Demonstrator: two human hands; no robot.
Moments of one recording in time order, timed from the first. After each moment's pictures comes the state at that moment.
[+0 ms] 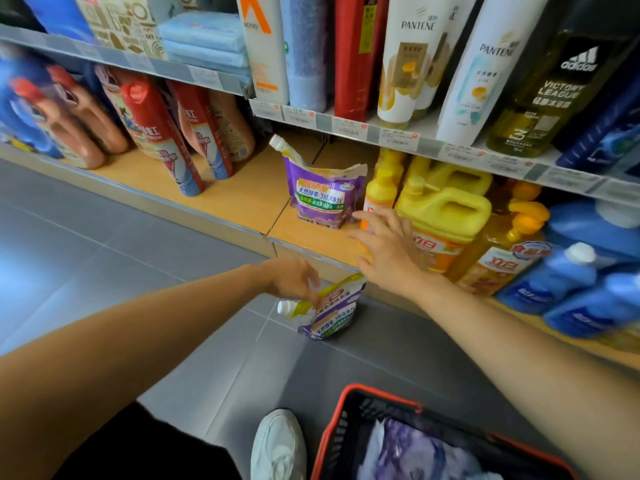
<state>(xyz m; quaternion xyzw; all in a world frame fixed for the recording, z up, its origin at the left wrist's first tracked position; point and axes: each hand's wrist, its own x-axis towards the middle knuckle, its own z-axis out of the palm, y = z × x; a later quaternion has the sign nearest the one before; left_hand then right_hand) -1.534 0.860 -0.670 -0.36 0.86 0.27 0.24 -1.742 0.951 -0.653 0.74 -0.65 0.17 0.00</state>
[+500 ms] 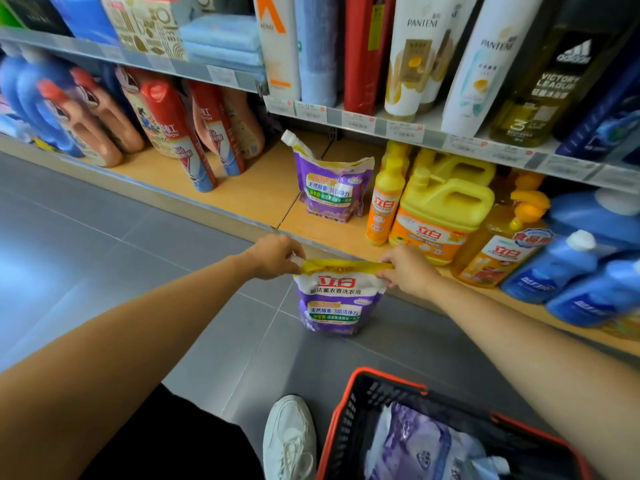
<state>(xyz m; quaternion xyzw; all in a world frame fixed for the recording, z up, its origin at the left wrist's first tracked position) -1.490 0.852 -0.651 -0.41 0.87 0.24 0.11 -1.753 0.975 -0.680 0.61 -0.73 0.11 -0.27</state>
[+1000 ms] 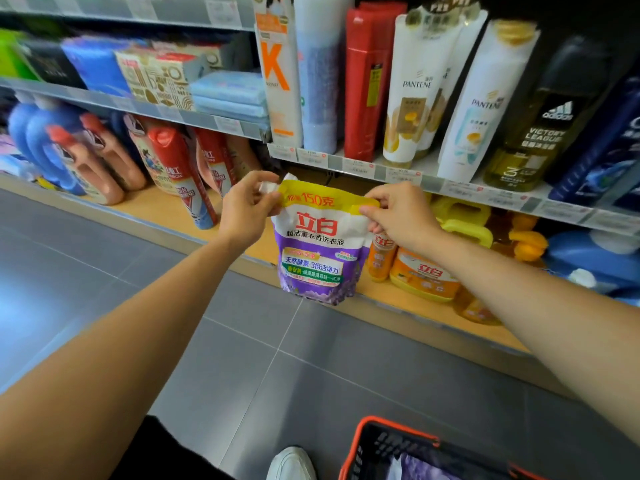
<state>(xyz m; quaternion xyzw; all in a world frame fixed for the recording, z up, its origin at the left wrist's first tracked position) -1.493 0.787 -0.572 -0.44 0.70 0.37 -0.43 -1.741 0.900 -0.550 0.60 -0.67 0.38 -0.19</state>
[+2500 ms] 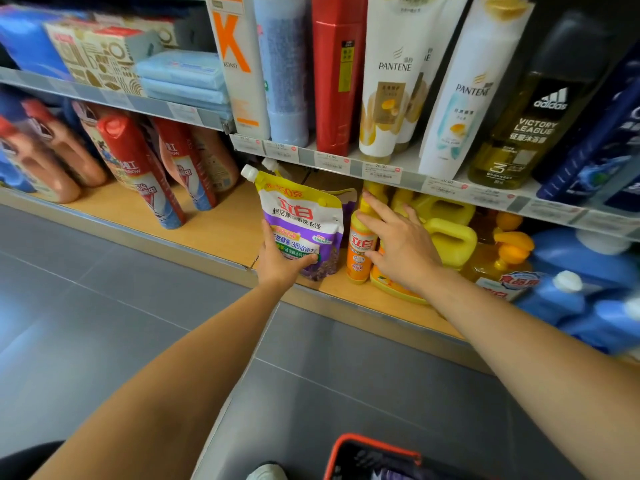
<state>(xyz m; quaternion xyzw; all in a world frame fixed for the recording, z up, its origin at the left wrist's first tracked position) -1.580 0.803 -0.715 -0.60 0.63 0.39 -0.29 -1.780 0.921 -0.613 0.68 -0.72 0.14 0.04</state>
